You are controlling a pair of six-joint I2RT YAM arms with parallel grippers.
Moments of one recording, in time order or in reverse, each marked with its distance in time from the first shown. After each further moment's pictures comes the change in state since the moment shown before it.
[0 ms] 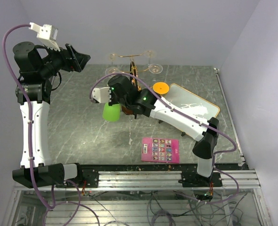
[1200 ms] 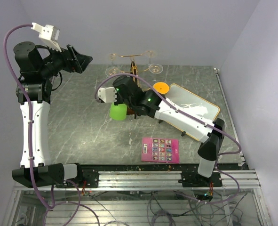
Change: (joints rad) left arm -0.008 0.002 0.000 0.000 0.067 -0.005; right arm -0.023 -0.071 -0.098 0.012 0.080 -0.019
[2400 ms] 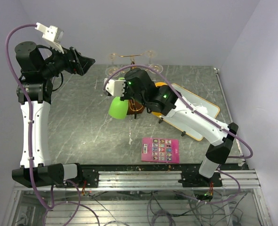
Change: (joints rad) left arm -0.013 0.000 0.008 -0.016 0.043 0.051; right arm -0.018 -0.100 0.071 -0.117 -0.096 0.106
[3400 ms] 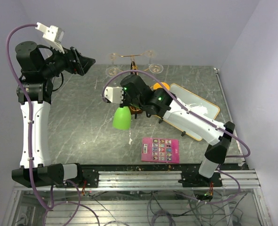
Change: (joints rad) left arm -0.008 0.000 0.006 -0.012 -0.013 0.004; right arm 0.010 0.007 -0.071 -0.041 -0.034 0.039
